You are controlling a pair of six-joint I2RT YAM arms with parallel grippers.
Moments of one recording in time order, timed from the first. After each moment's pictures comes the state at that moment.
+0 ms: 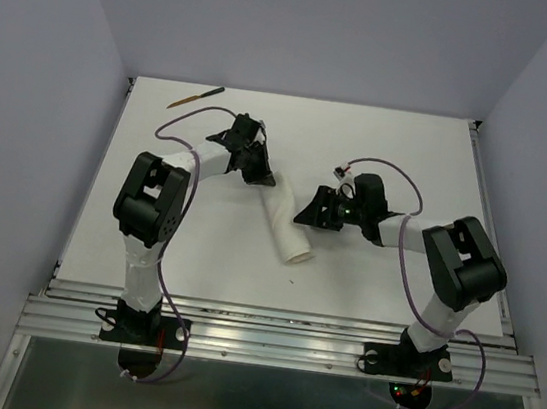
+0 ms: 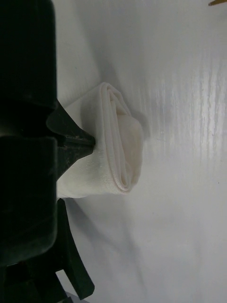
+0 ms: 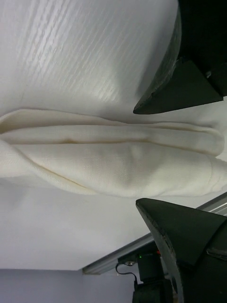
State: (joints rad) left arm -0.40 1.97 1.37 -0.31 0.29 -0.67; right arm 0.41 1.78 0.79 0.37 -0.67 0.59
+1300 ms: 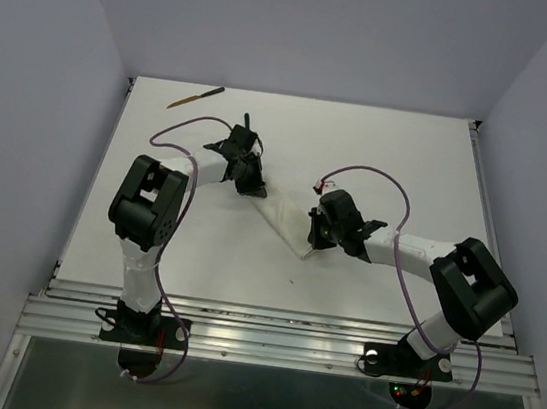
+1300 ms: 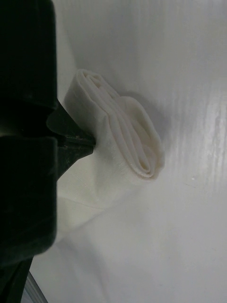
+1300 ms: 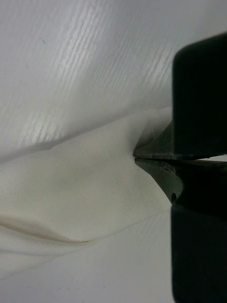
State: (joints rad) left arm -0.41 1.96 1.29 -0.31 0.23 -0.66; right arm 0.69 1.61 0.80 -0.04 0.04 0.37
